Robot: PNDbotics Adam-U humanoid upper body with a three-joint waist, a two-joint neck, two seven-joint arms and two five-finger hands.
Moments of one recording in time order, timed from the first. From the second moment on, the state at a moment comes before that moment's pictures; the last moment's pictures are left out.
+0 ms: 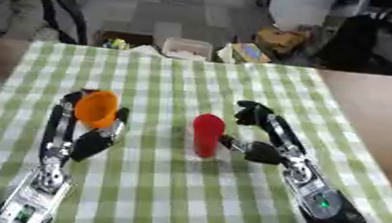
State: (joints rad) left arm -0.41 0.21 -0.24 -1.46 -0.24 -0.11 0.27; right arm -0.56 -0.16 0.22 -1.10 0.22 -0.33 0.00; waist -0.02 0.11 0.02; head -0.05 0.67
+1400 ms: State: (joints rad) left arm -0.41 0.21 -0.26 -1.49 -0.22 -0.10 0.25; right arm -0.62 -0.07 0.23 -0.99 0.30 -0.37 0.01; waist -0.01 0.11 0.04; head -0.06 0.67
